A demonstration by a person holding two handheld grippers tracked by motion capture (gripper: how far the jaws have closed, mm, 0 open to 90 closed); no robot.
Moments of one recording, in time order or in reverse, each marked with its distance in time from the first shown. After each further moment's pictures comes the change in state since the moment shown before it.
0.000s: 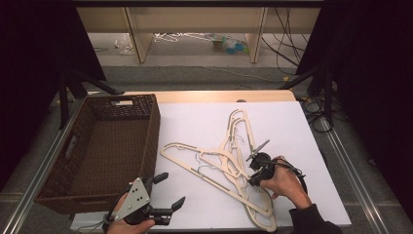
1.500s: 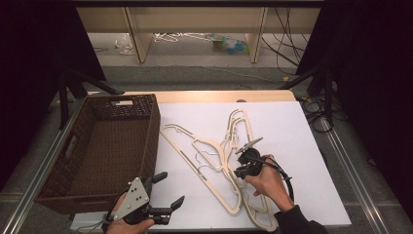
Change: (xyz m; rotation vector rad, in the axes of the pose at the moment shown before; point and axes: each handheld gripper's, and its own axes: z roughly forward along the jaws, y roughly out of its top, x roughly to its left) left arm 0.001 0.000 0.000 -0.018 0.004 -0.006; right arm 0.020 0.027 0.004 -0.188 -0.022 0.102
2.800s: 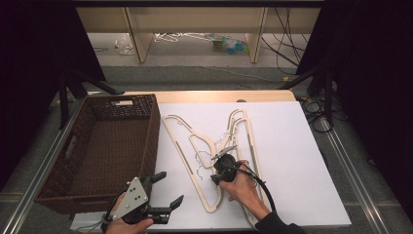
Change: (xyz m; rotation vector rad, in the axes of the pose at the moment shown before) left arm 0.002 0.000 -0.003 0.009 0.014 -0.002; right arm 0.049 0.022 0.046 -0.038 -0.015 -0.019
